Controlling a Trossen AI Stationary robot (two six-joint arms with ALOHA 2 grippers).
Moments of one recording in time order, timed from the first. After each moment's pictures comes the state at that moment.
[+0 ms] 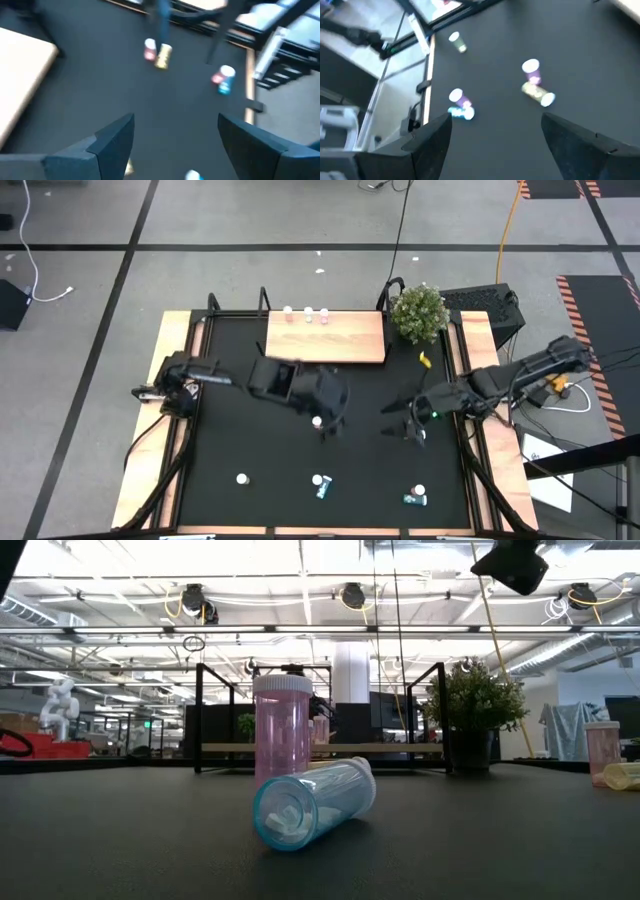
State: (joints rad) left arm -0.20 1.93 2.14 -1.01 -0.12 -0.46; right arm 0.36 0.97 0.81 -0.42 0.13 0.64
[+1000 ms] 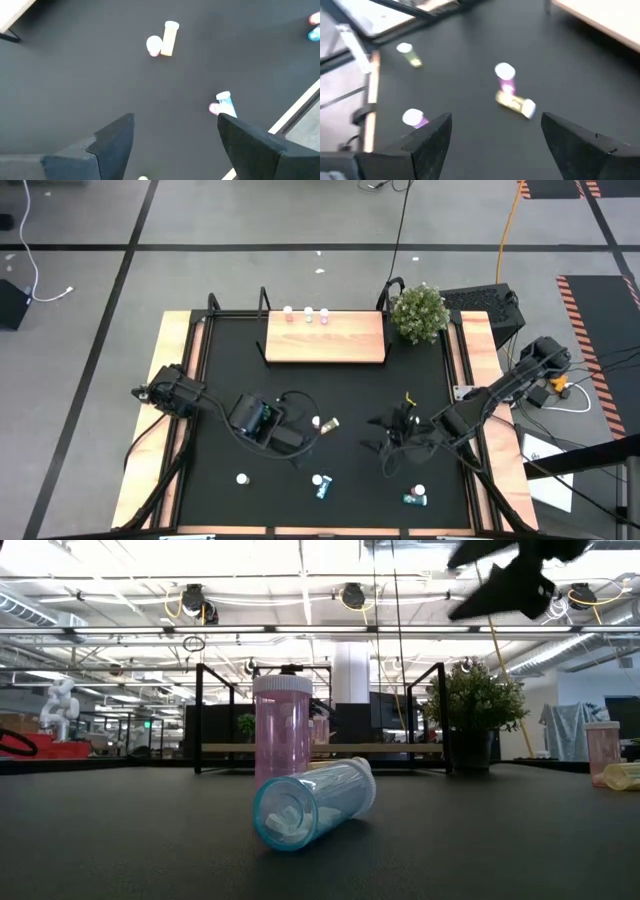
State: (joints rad) left arm -0.42 1.93 2.14 -1.57 -0.24 -1.18; right arm 0.58 1.30 0.81 -0.26 0.63 0.85
